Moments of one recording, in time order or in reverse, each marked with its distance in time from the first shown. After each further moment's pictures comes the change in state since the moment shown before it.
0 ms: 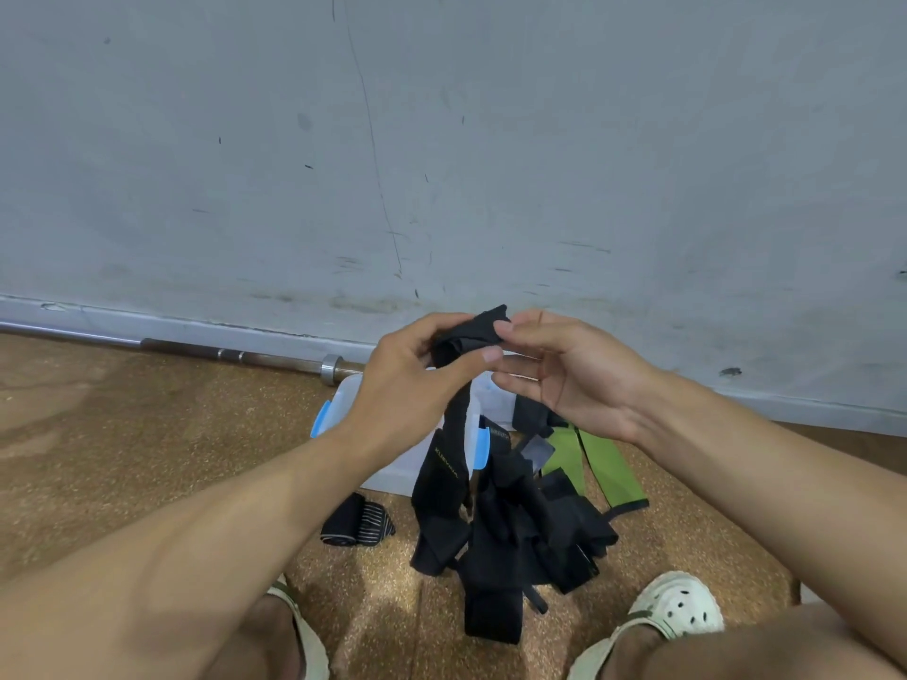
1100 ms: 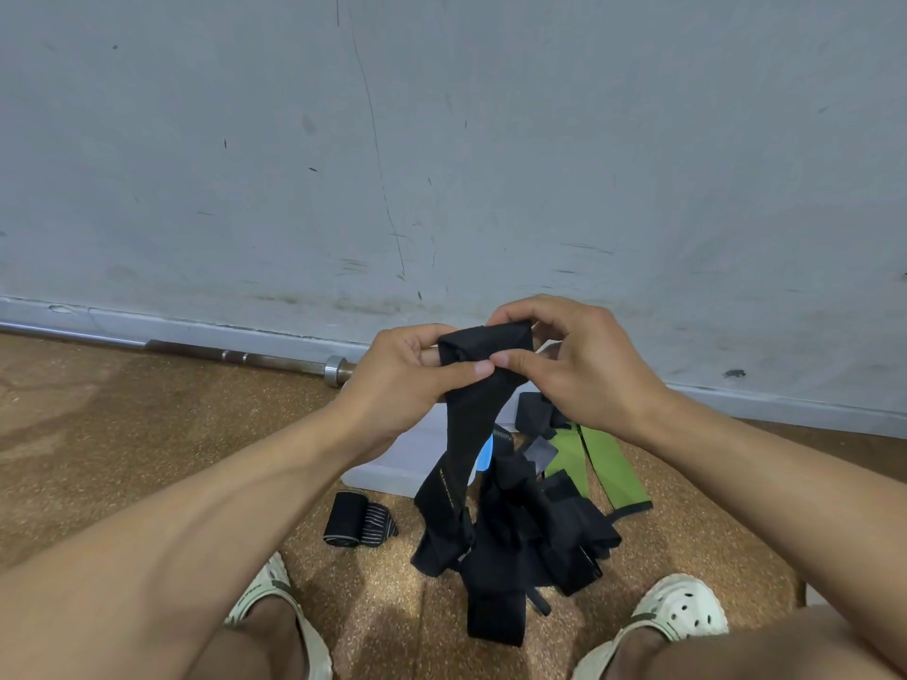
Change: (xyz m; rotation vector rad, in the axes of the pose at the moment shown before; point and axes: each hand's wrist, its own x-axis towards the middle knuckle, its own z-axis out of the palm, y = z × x) left_hand 0.006 -0.001 -0.014 -0.203 -0.184 -0.199; right_hand -0.001 0.006 -0.010 -1.019 0.112 -0.643
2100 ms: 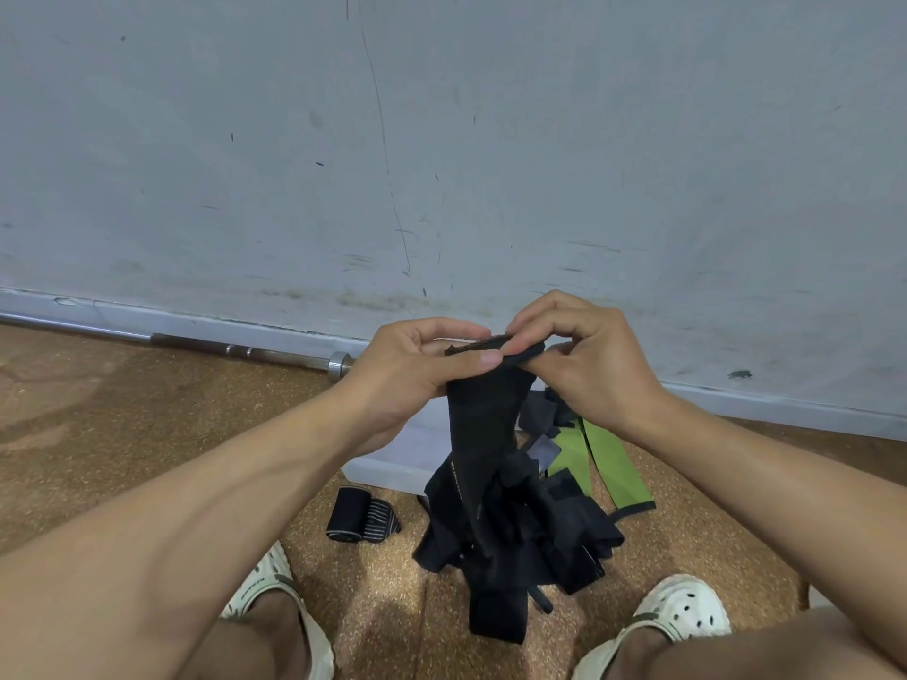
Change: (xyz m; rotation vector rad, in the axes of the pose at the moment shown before) left_hand 0.002 0.007 -0.003 -0.078 0.003 -0.097; right_hand -0.001 0.009 0.010 0.268 0.090 -0.054
